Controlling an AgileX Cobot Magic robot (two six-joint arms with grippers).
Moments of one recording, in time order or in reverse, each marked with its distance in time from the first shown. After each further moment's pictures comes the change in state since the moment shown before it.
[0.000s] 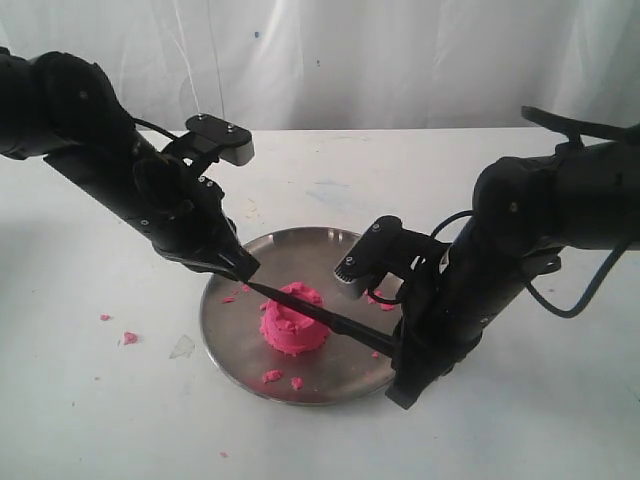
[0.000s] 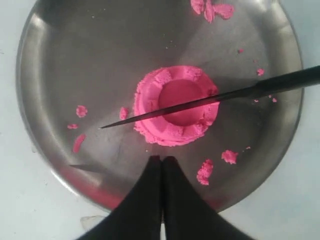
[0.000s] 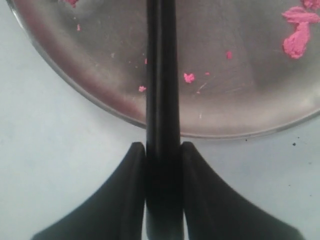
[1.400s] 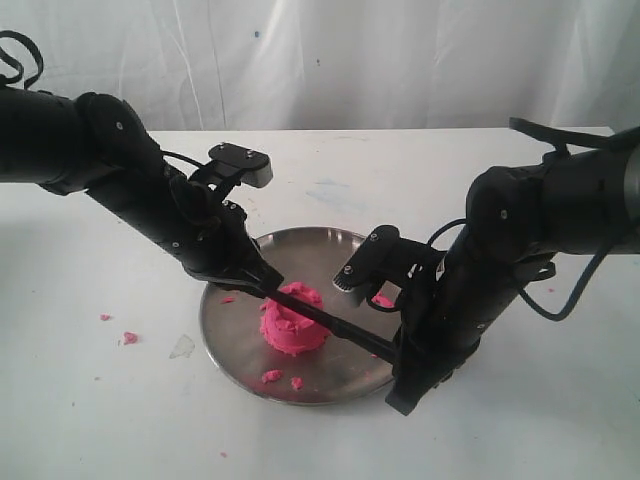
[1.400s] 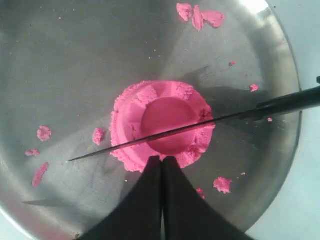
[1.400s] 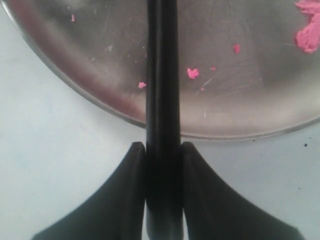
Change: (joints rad) left arm 0.000 0.109 0.000 -0.180 -0.061 0.130; right arm 0.000 0.035 0.000 -0.004 -0.005 0.000
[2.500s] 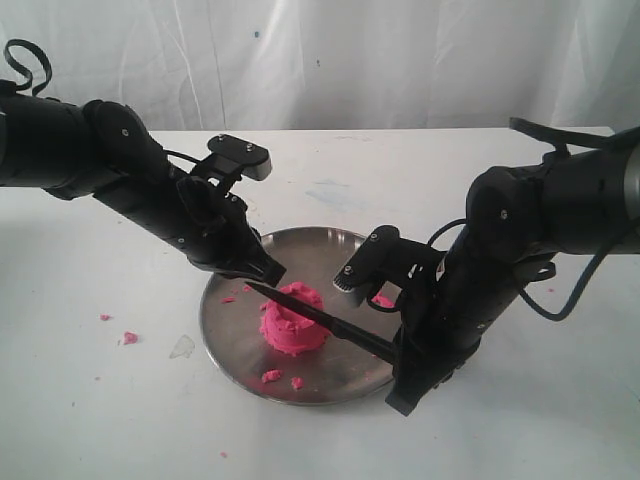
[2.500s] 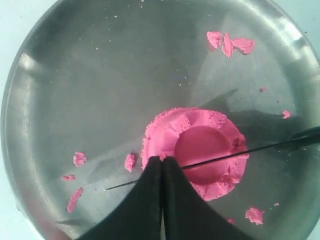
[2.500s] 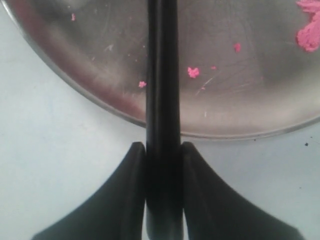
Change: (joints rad) left arm 0.000 0.018 0.000 0.000 -0.114 0.022; right arm 0.000 0.000 0.000 0.000 0.002 0.004
